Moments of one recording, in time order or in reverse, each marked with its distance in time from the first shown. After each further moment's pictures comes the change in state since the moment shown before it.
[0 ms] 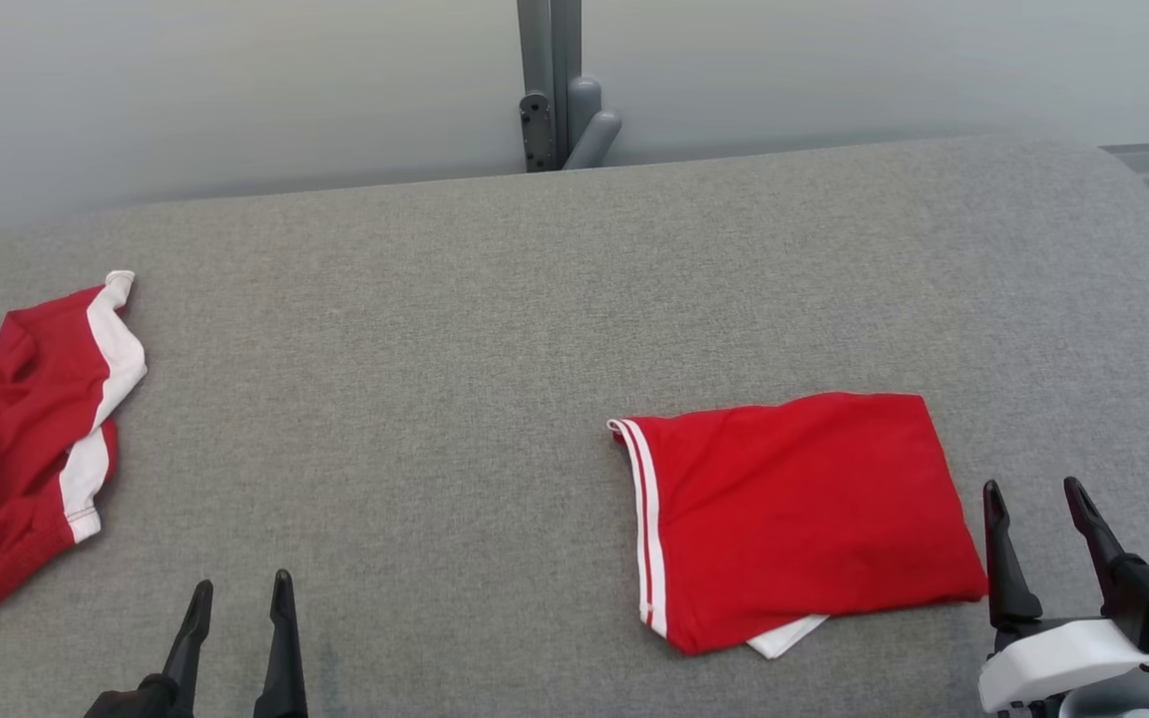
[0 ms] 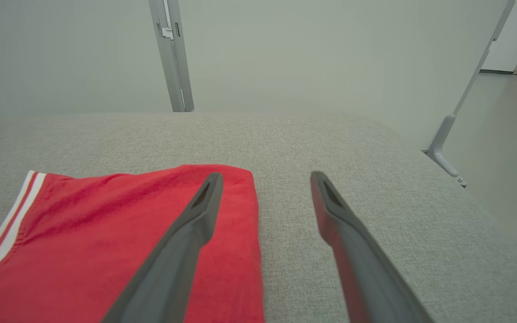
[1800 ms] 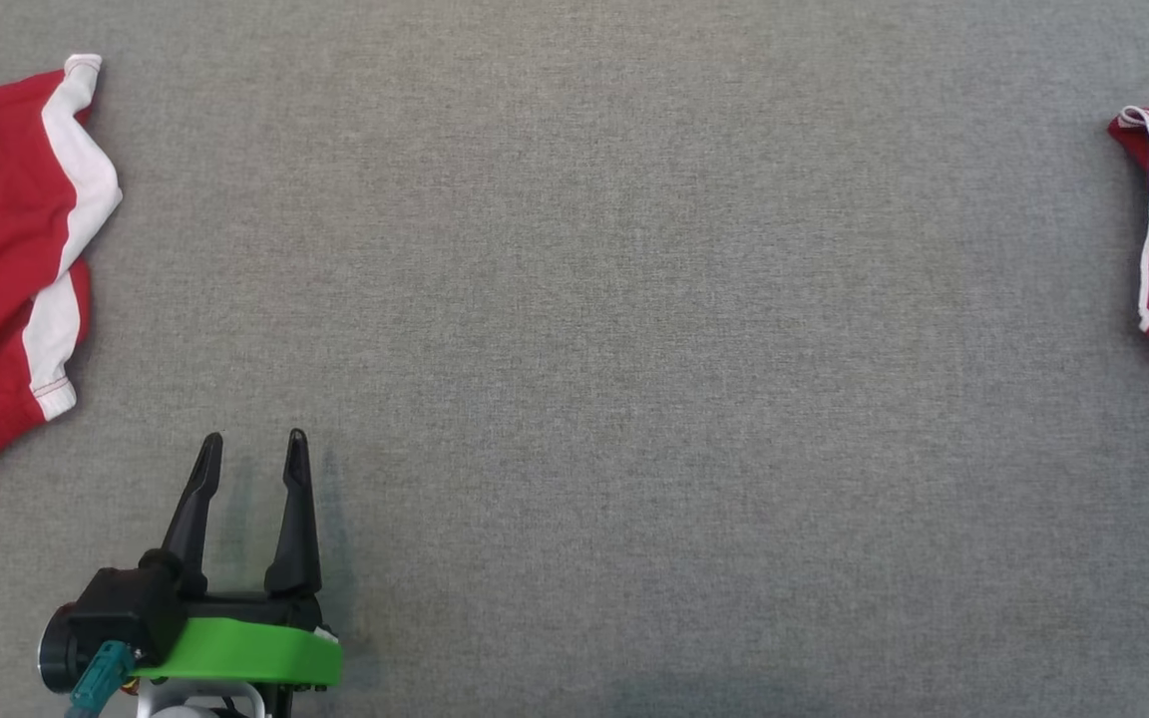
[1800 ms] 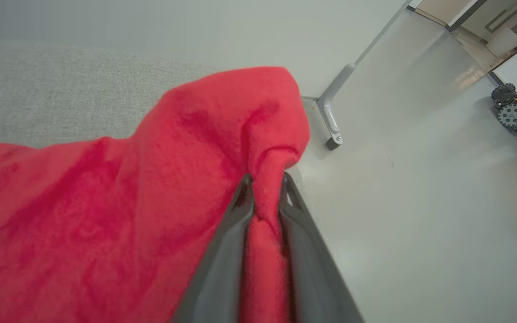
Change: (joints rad) left arm -0.181 0.000 -0.045 -0.046 0.009 -0.005 0.000; right arm -0.836 -0.517 -0.178 0.706 -0.097 0.001 0.352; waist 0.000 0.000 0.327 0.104
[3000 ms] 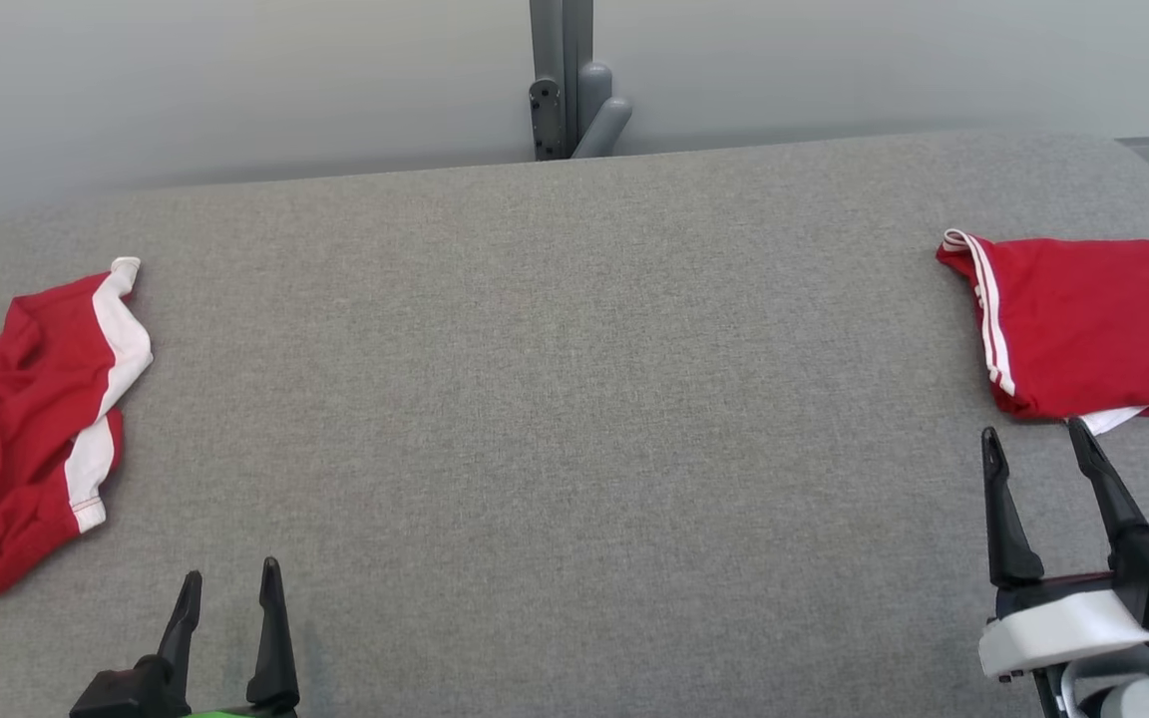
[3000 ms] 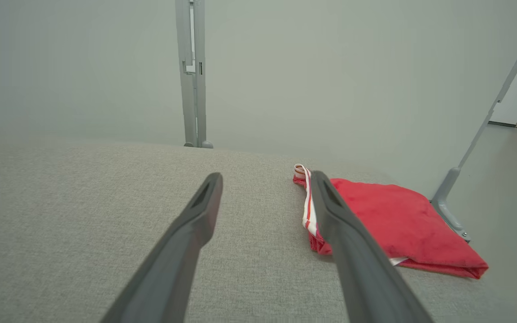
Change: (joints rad) left arm 0.119 0.000 0.055 0.115 -0.009 0.028 0.000; right arm 0.792 0.500 0.208 -0.819 0.027 0.000 -0.351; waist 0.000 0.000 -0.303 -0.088
